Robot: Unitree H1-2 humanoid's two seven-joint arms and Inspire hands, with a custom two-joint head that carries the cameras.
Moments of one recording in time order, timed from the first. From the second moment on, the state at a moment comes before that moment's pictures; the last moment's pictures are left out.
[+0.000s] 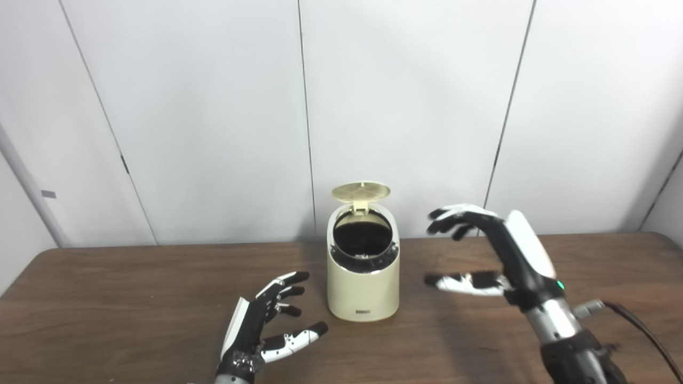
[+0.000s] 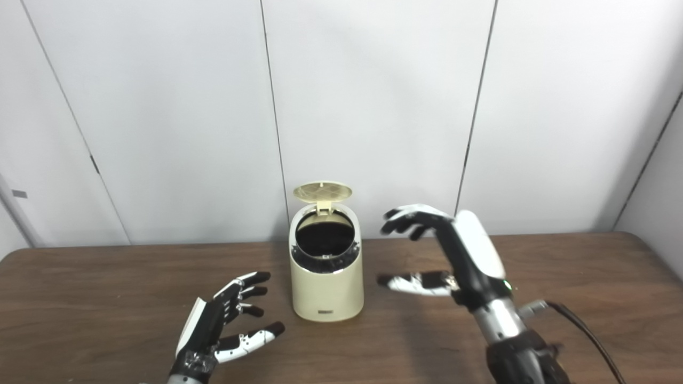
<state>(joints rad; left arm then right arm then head) -0.21 0.07 -0.09 0.10 0.18 -0.18 -0.02 -0.25 -0.23 -0.03 -0.24 -0.38 -0.08 0.06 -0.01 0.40</state>
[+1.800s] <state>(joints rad) -0.34 0.13 -0.05 0.02 0.20 -0.13 -0.03 -0.15 -0.21 -0.06 0.07 -0.30 -0.36 -0.11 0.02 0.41</state>
